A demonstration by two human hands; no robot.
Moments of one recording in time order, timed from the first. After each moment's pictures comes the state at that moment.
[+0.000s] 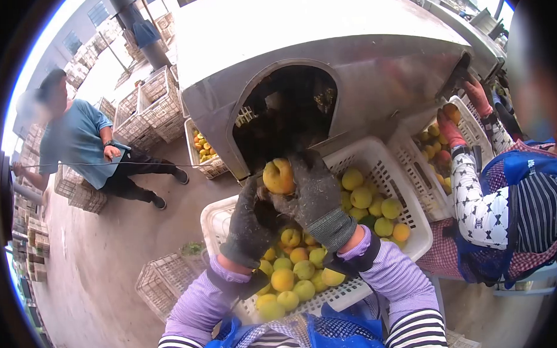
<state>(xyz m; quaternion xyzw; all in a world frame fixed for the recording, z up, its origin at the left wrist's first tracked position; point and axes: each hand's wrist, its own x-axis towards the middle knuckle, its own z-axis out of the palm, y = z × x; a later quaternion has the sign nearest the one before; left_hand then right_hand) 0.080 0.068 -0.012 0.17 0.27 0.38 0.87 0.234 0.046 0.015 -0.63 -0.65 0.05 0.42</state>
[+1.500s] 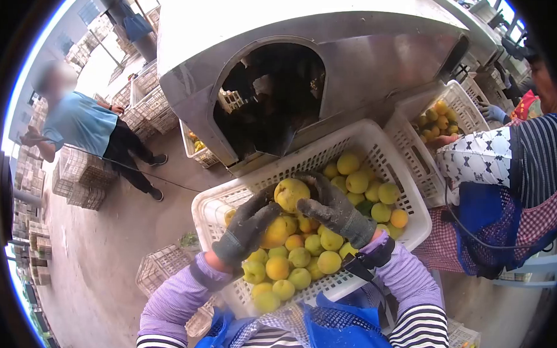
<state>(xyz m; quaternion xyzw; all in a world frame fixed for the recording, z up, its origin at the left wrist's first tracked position) 0.063 0.036 -0.032 0.53 0.35 0.26 0.72 0.277 -0.019 -0.054 -0.45 -0.45 0.59 0.51</state>
